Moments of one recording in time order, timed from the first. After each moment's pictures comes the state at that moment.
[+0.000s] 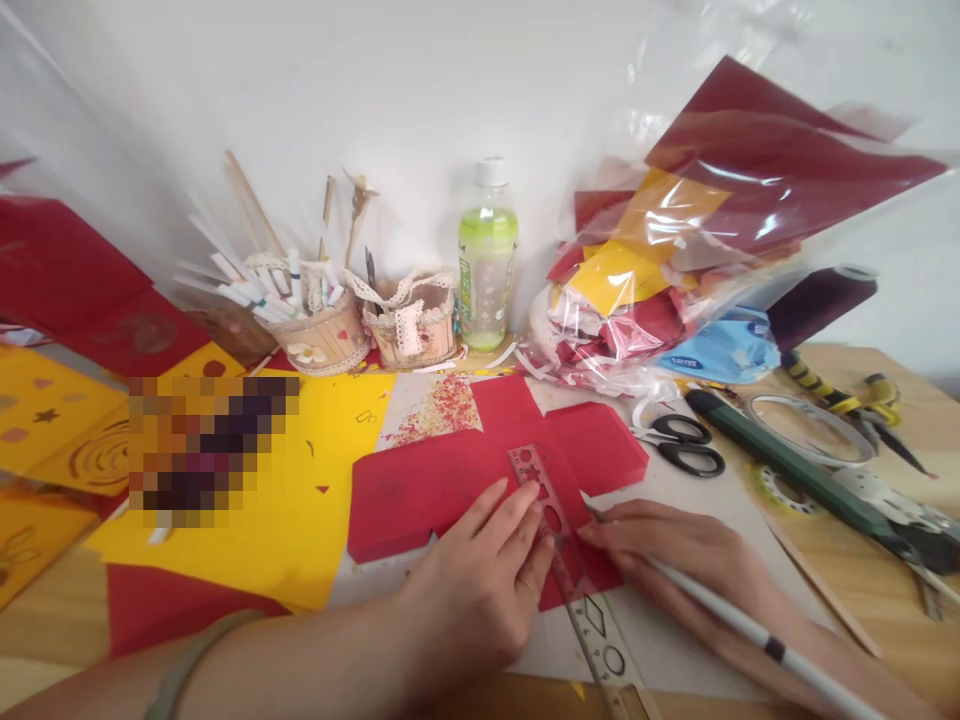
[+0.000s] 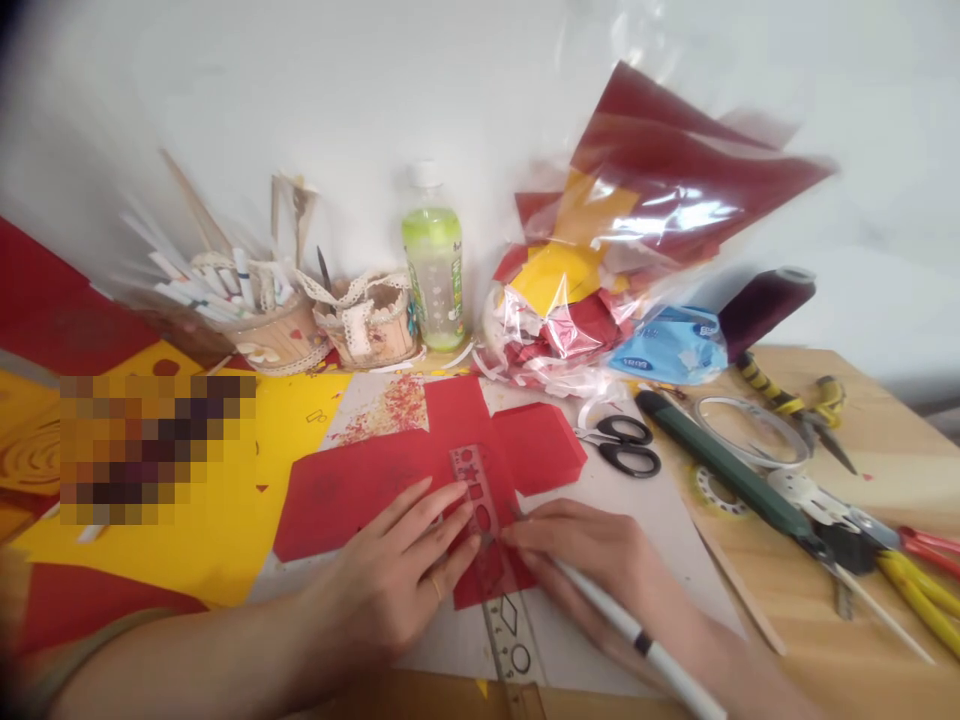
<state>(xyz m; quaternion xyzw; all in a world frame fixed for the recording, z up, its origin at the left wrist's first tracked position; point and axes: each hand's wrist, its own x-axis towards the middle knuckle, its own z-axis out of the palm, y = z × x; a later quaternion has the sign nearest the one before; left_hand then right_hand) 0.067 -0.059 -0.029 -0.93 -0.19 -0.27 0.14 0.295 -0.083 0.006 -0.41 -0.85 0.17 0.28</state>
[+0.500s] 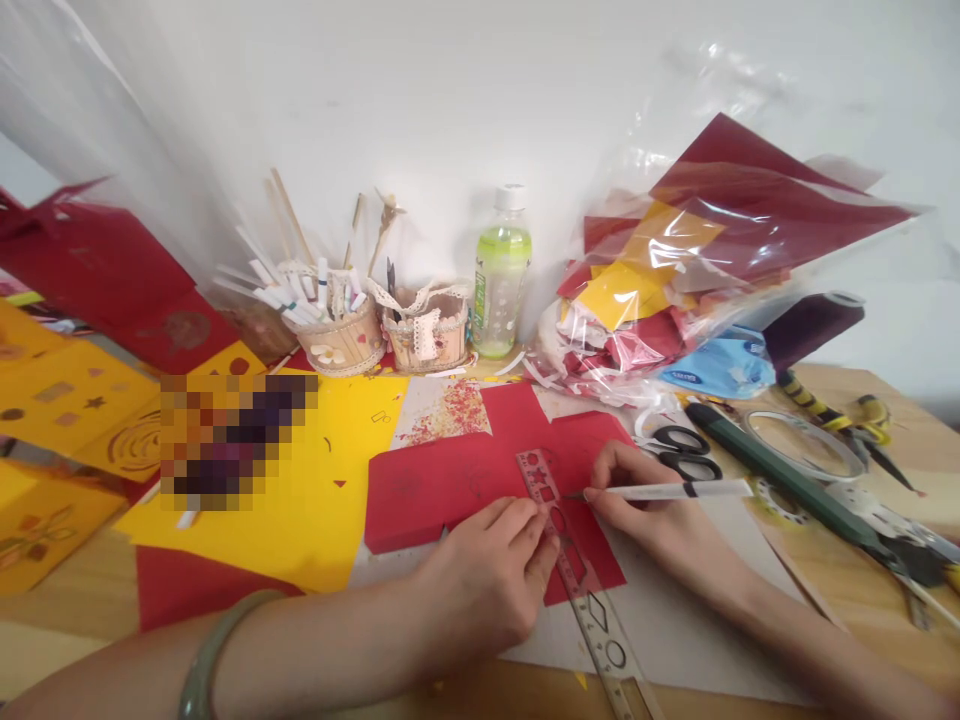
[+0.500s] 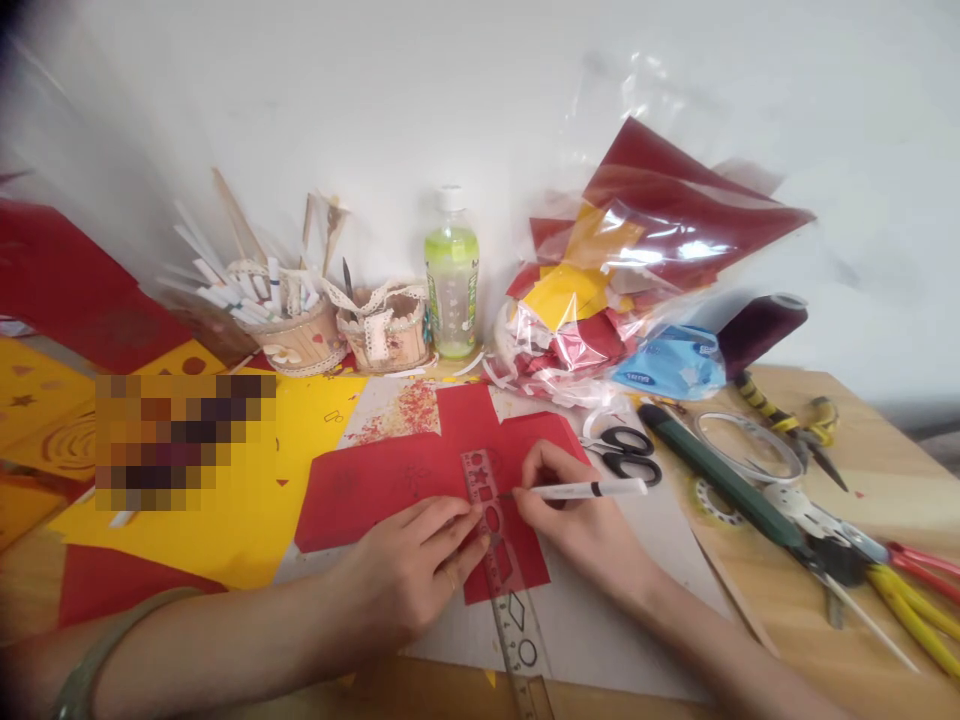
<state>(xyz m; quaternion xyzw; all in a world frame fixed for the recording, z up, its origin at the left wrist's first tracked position) 0.066 -0.057 -0.026 -0.94 -0.17 -0.25 0.14 0.268 -0.054 0.007 -0.55 -0.69 0.32 0.35</state>
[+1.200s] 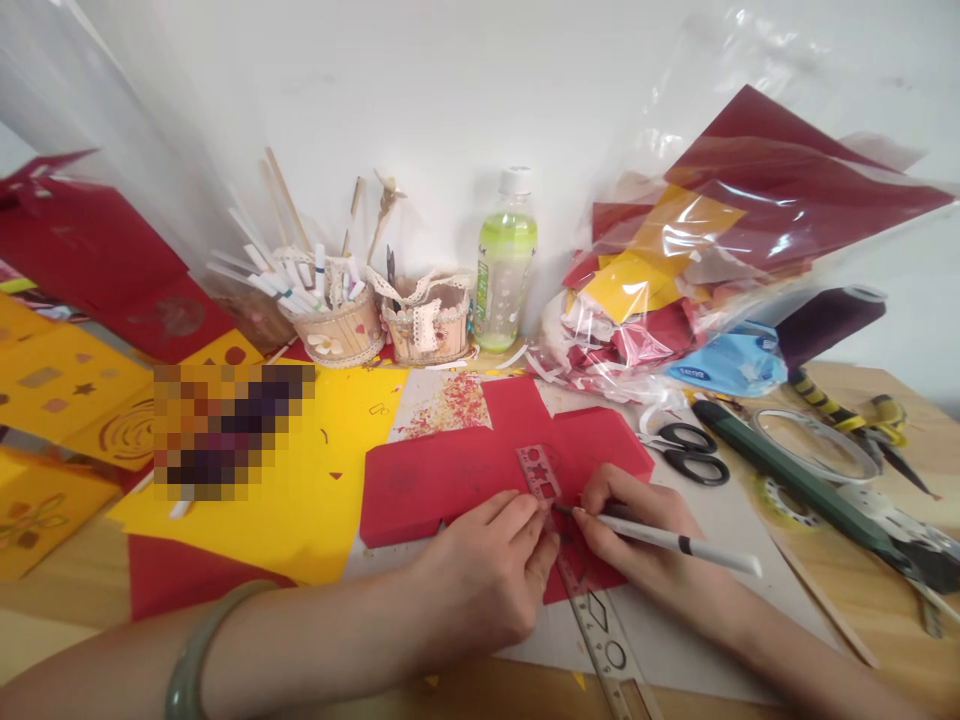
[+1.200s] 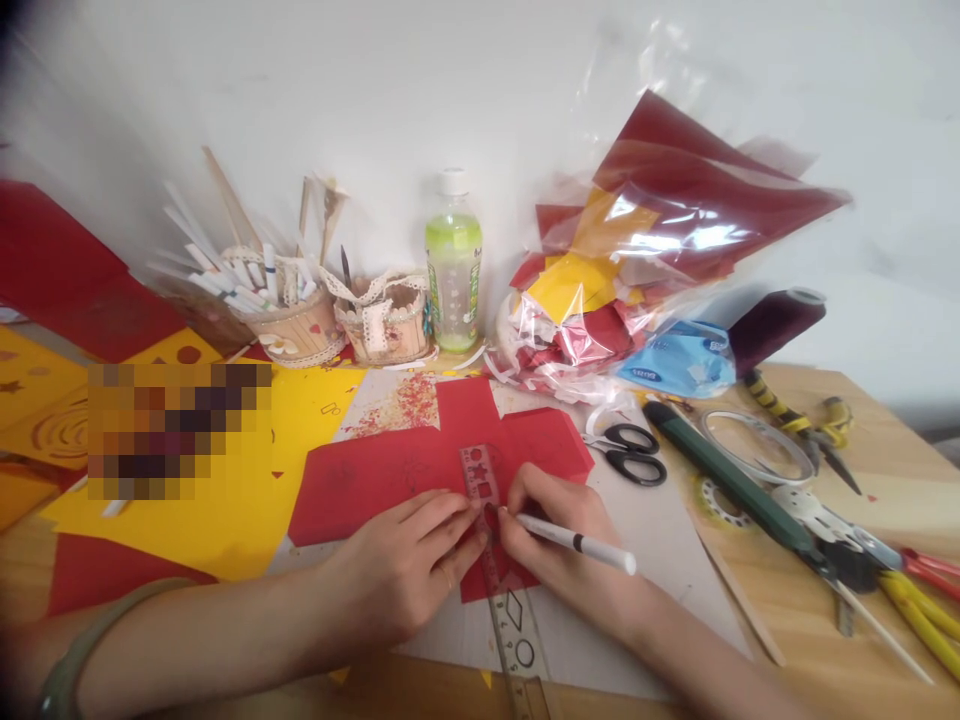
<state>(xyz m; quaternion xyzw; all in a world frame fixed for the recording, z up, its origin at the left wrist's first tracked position) 0.067 -0.055 -0.025 -0.94 -0.16 -0.24 0.16 0.260 -0.064 0.003 -0.52 -0.75 0.29 0.29</state>
